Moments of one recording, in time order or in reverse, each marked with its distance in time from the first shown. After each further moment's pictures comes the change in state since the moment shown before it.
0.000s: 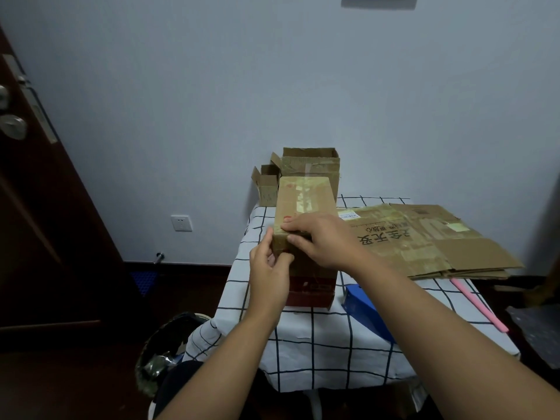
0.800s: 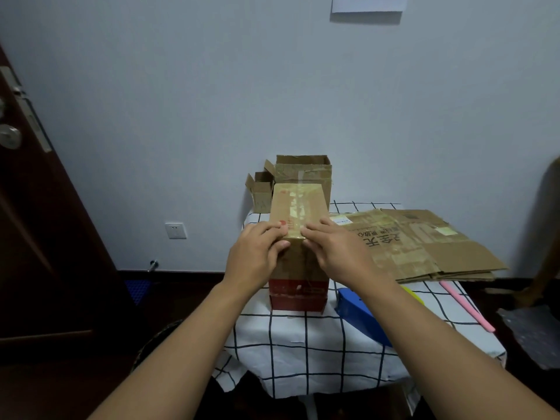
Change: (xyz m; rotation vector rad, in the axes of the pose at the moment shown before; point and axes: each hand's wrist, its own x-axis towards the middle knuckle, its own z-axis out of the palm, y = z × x) left_hand 0.049 0.018 -0.024 0.860 -0.160 0.680; right_hand -0.034 0.015 0.000 -0.162 0.229 -0.026
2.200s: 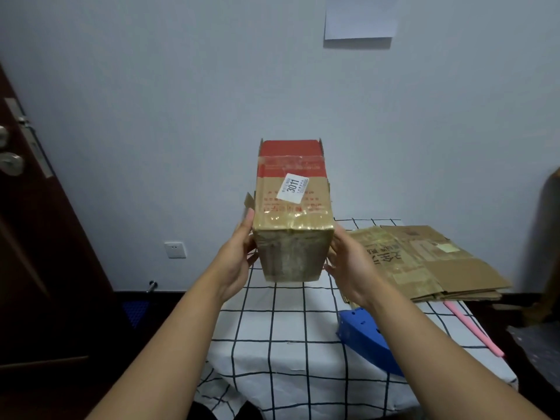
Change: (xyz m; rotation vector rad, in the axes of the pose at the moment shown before) left_hand 0.041 0.004 -0.033 -1.129 -0.197 -0.648; right_hand 0.017 0.019 0.000 1.473 -0.068 0.709
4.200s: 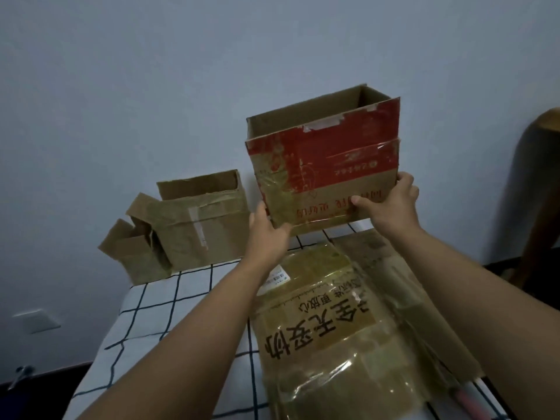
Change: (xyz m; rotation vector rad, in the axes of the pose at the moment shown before) left_hand 0.335 -0.137 0.203 0.439 0.005 0.055; right_hand 0.237 -0.020 -0.323 -0.650 0.828 -0.189
